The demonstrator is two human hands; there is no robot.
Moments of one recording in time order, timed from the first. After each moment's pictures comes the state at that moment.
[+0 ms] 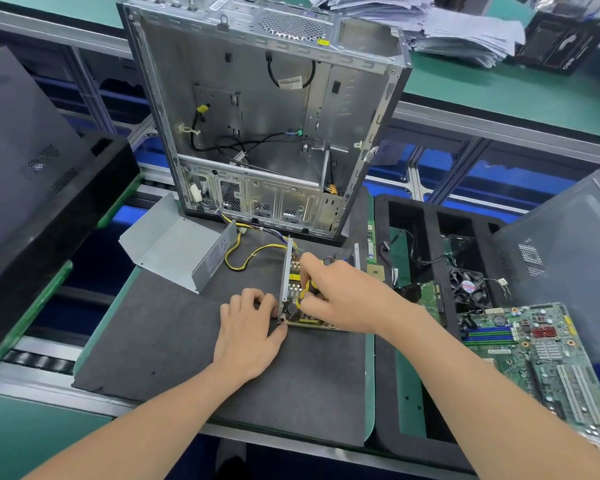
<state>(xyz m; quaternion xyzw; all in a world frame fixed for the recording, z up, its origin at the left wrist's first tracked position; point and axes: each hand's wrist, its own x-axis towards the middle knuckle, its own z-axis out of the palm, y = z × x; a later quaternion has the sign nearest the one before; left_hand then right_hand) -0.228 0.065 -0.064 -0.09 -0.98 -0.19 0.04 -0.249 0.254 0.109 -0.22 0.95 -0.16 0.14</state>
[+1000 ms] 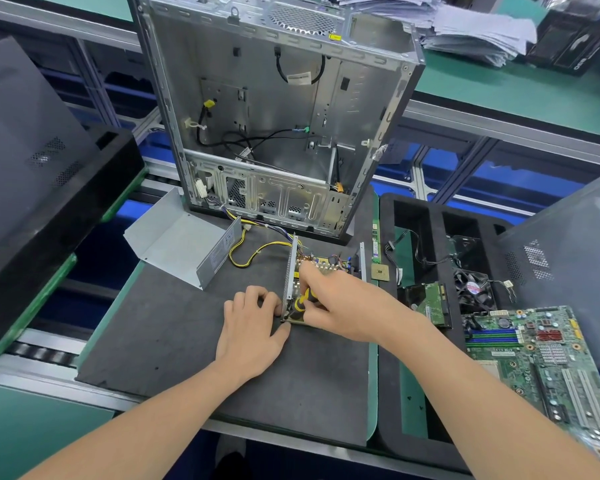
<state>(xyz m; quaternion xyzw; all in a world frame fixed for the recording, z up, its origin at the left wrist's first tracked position) -0.227 0.063 -0.064 -0.10 -0.97 -0.20 0.04 -0.244 0.251 0.098 -0.25 0.94 -0.15 0.16</state>
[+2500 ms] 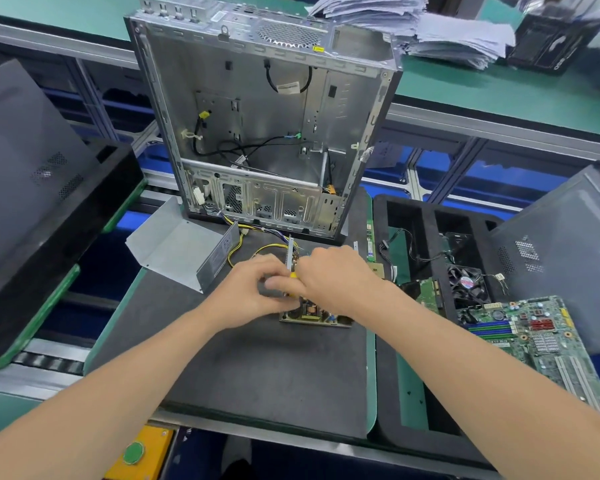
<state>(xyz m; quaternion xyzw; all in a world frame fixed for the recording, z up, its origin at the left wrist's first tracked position) -0.270 0.040 0.038 -0.25 -0.81 -0.52 -0.08 -0.263 0.224 0.117 -0.24 0.96 0.11 0.07</state>
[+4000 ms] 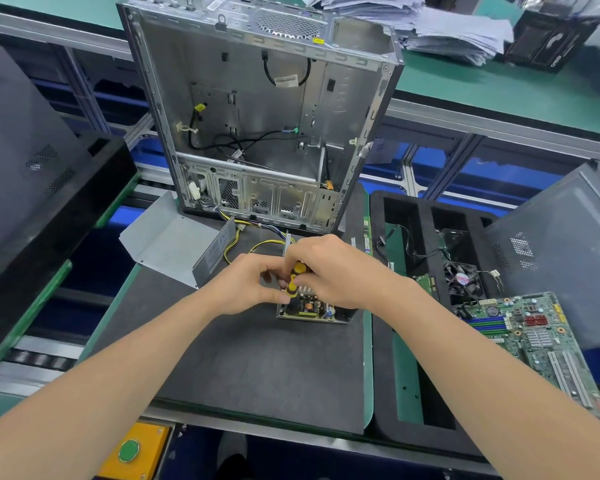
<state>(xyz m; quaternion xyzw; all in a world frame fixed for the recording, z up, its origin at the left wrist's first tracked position) -0.295 0.038 0.026 -0.28 -0.83 -0.47 -0.14 -0.260 0.240 0.134 -0.30 0.94 -0.13 0.11</state>
